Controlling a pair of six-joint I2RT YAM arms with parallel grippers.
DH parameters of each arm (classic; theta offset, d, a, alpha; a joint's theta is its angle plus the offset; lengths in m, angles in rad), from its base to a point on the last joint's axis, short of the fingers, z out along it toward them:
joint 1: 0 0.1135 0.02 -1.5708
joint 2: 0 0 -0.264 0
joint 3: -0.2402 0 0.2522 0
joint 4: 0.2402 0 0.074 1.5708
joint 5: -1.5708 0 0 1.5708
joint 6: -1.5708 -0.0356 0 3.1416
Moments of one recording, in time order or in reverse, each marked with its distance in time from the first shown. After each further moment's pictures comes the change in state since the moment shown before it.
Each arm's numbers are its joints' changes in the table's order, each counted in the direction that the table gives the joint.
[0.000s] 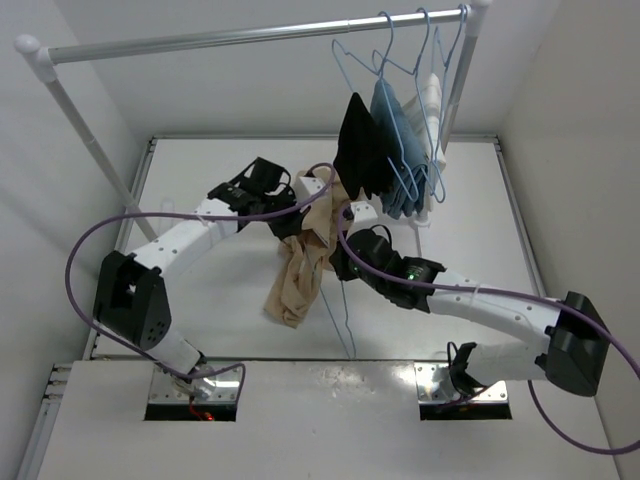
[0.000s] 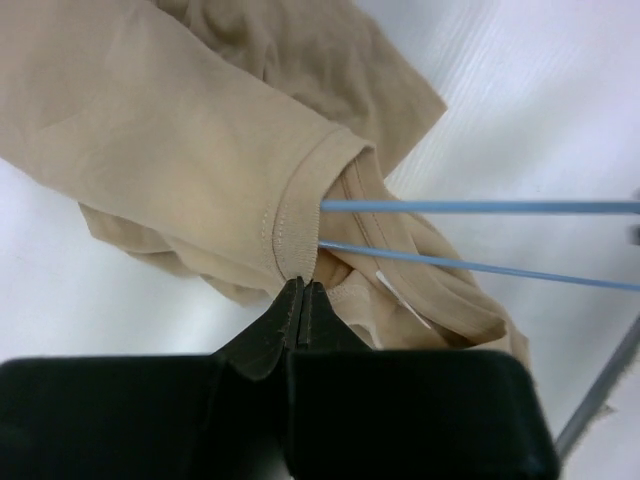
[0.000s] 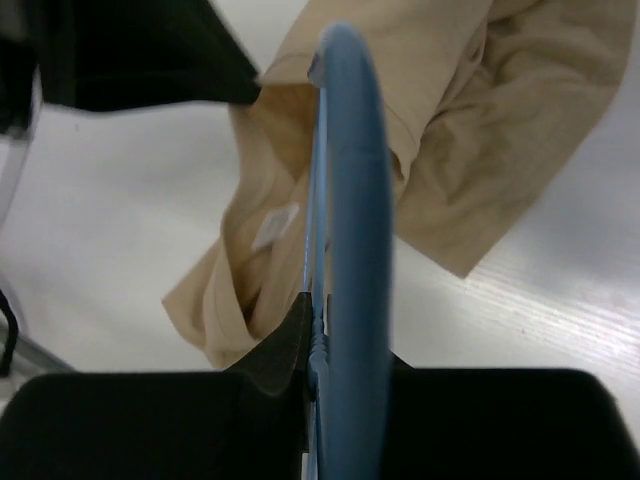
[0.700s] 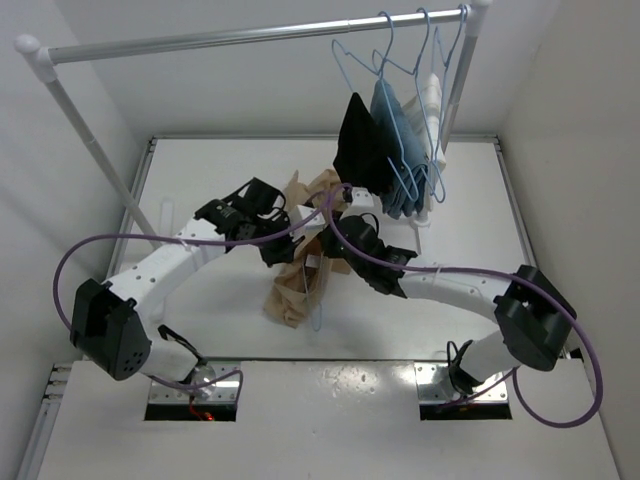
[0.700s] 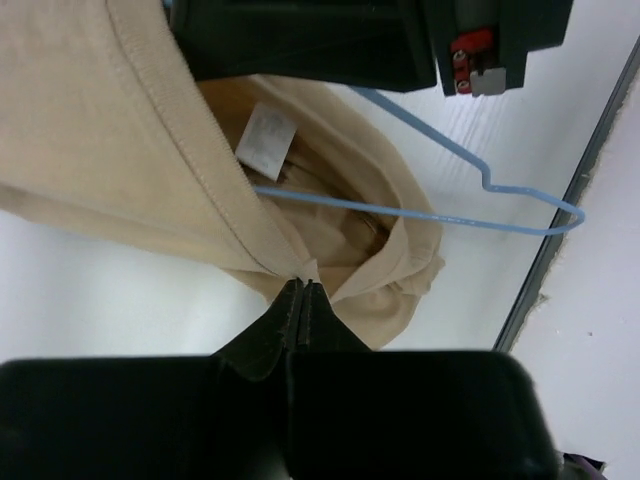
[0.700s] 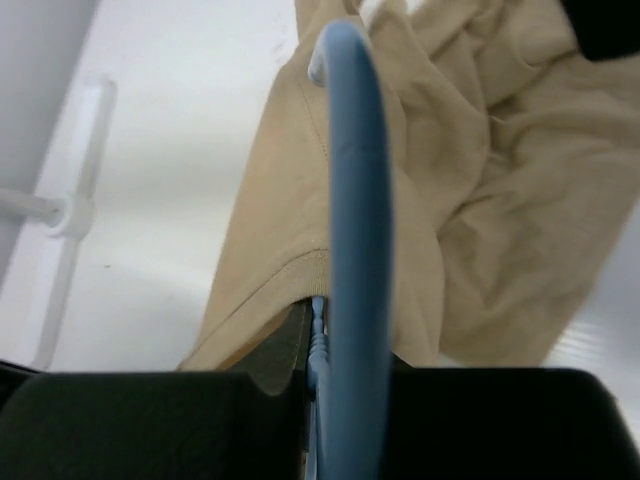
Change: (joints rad) left arm -0.064 -0.186 0.108 0.189 -0.040 -0.096; right arm -0.094 0.232 -0.014 -0.352 -0.076 -0.130
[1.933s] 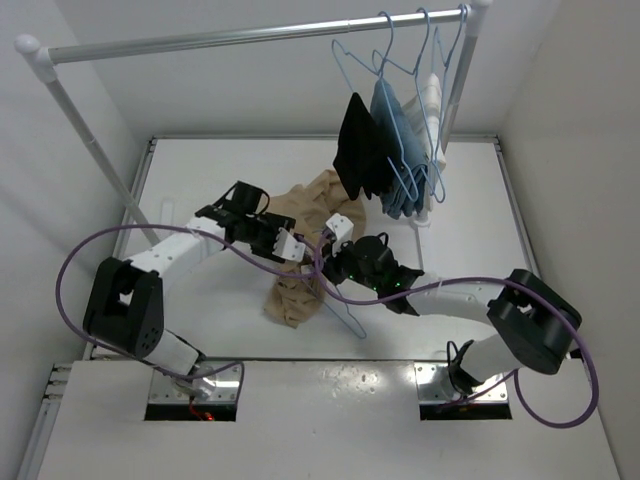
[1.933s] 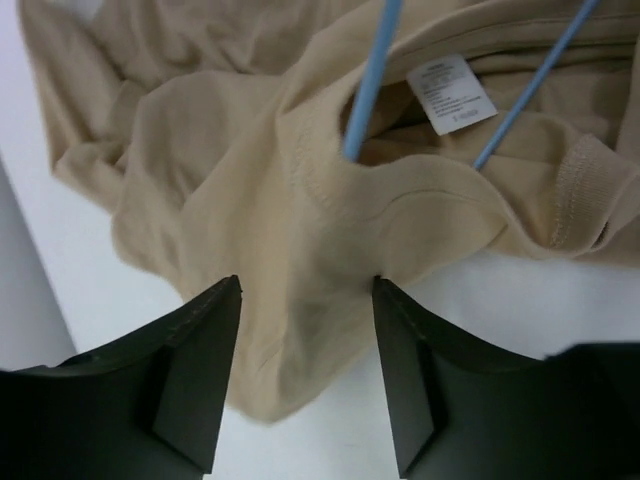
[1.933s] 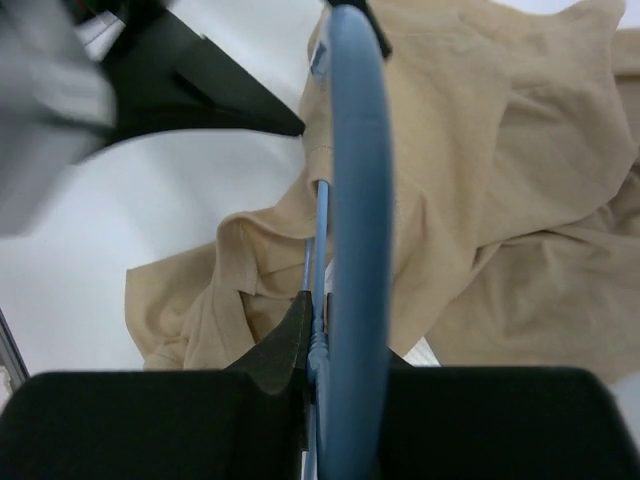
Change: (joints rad) left arm 0.179 0.075 0.179 -0.311 -0.090 -0.926; right arm -0.014 -0.015 0.261 -0.364 0.461 0.539
